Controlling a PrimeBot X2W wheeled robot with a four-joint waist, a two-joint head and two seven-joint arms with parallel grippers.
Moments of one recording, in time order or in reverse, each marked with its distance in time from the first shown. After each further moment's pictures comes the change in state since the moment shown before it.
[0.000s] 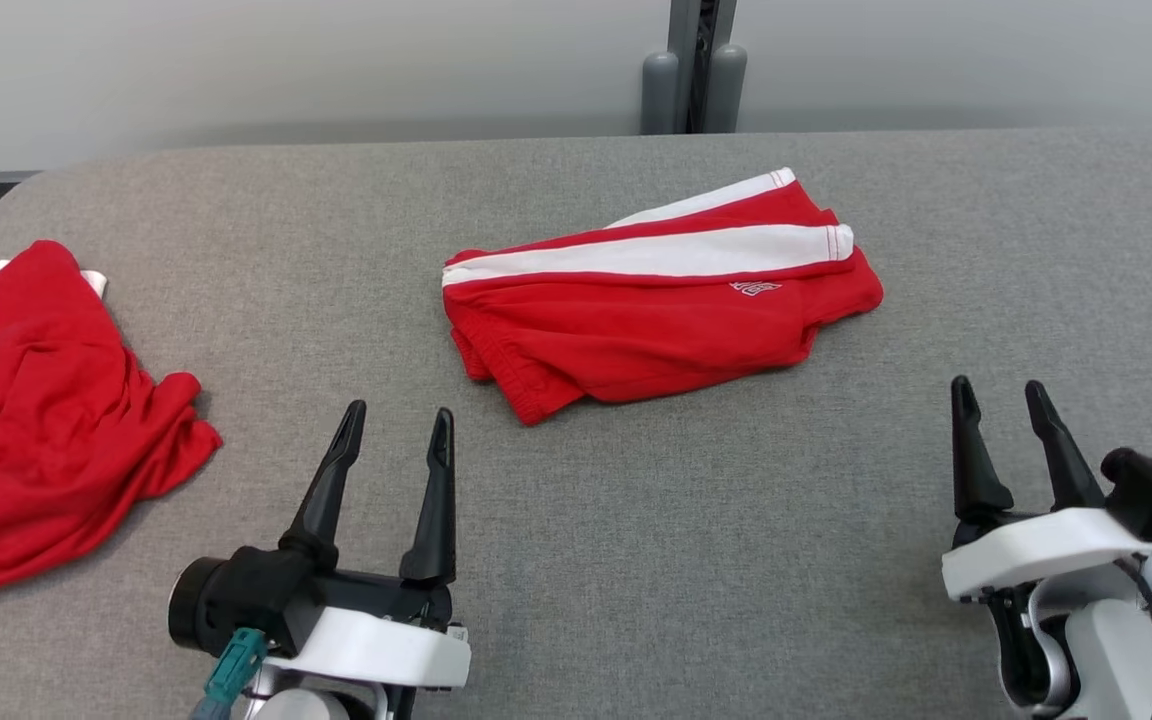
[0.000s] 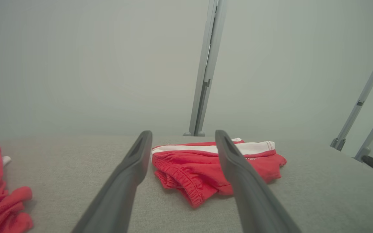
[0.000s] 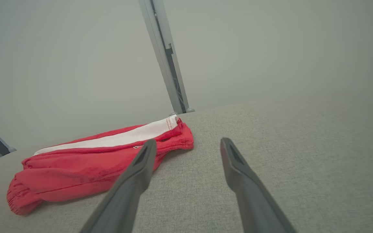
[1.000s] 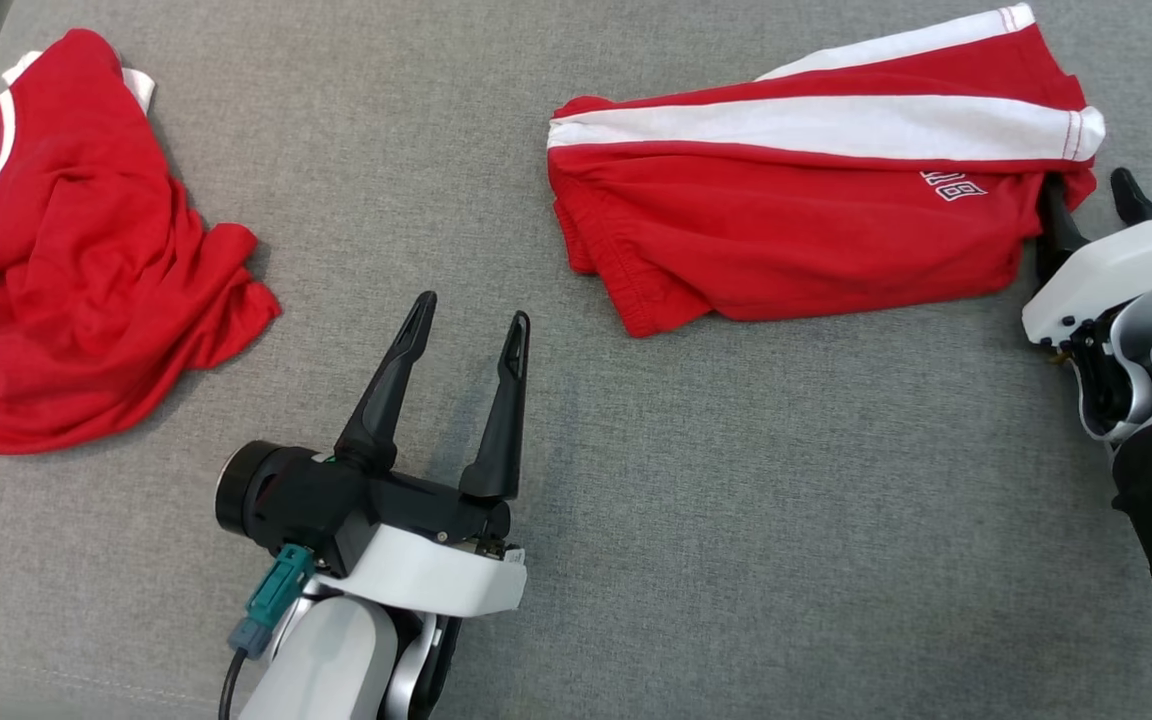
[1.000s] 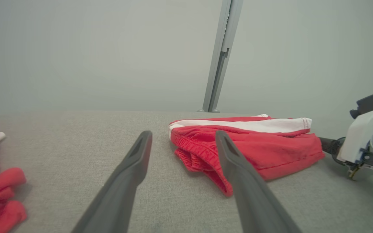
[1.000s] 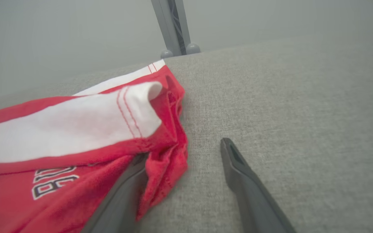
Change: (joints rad) left arm -0.181 0.000 -0.106 -0.002 -0.008 -0.010 0.000; right arm -0.670 -0.164 0.246 0.699 0.250 -0.002 0.057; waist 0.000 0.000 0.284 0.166
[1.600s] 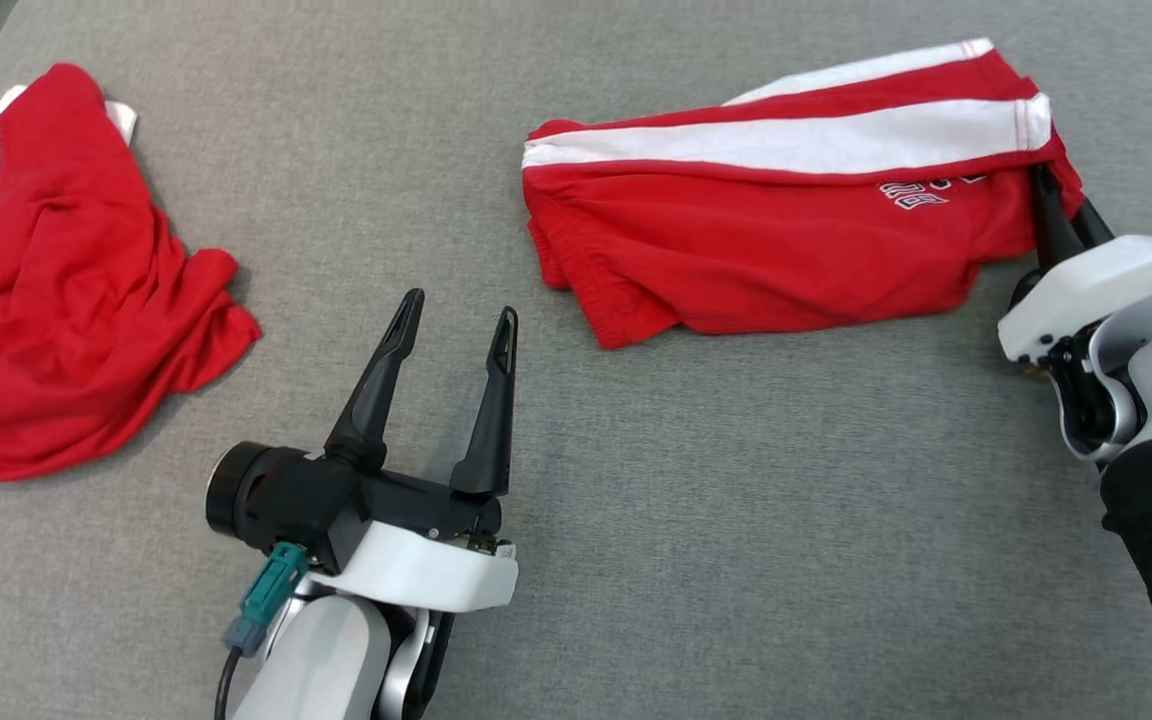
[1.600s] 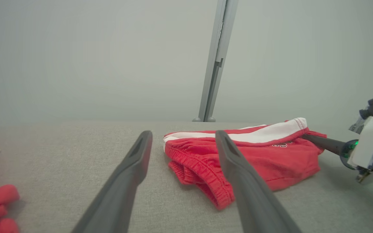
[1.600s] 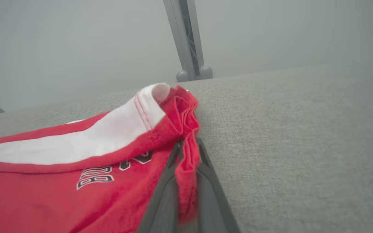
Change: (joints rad) left arm -0.007 0.000 0.011 0.007 0.001 0.012 0.000; right arm 0.022 -0.043 0.168 -0.097 0.138 0.001 -0.048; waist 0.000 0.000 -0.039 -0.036
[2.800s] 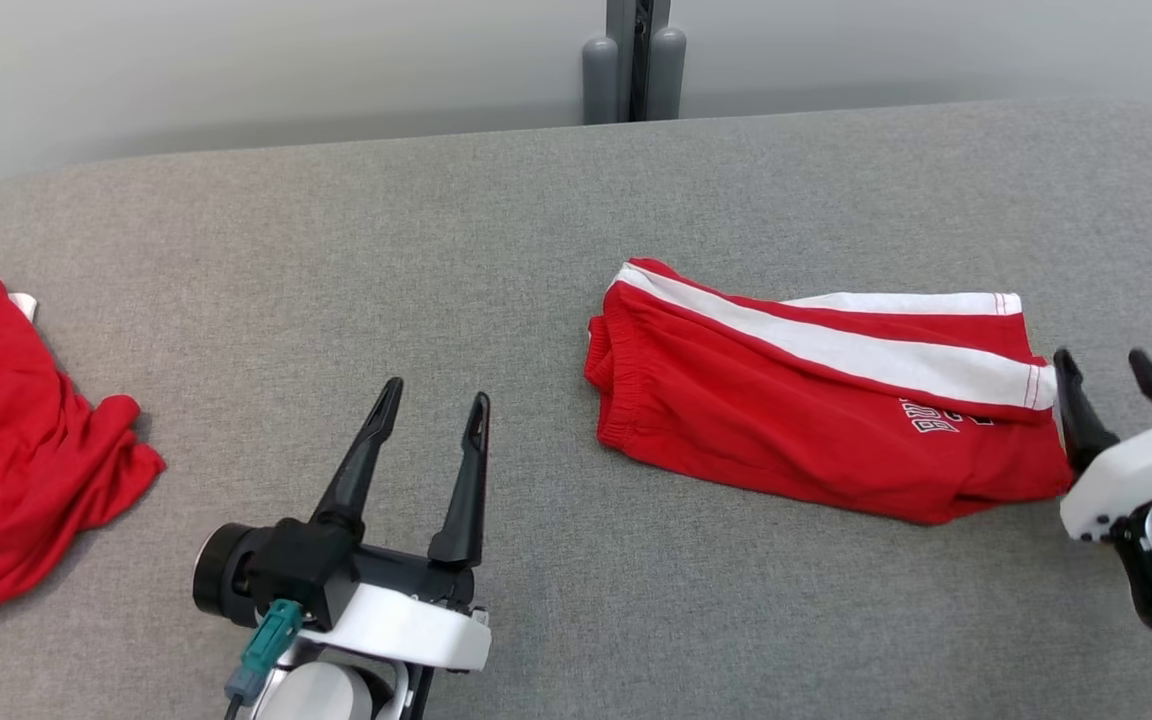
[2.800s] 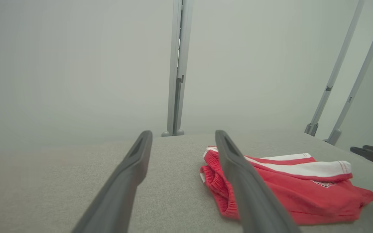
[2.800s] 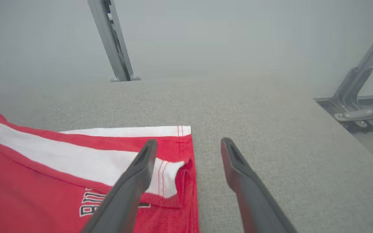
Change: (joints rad) left arm 0.115 0.000 0.044 0.045 0.048 -0.023 0.000; right arm 0.341 -0.101 -0.087 -0.123 -0.098 0.001 -0.006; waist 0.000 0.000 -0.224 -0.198
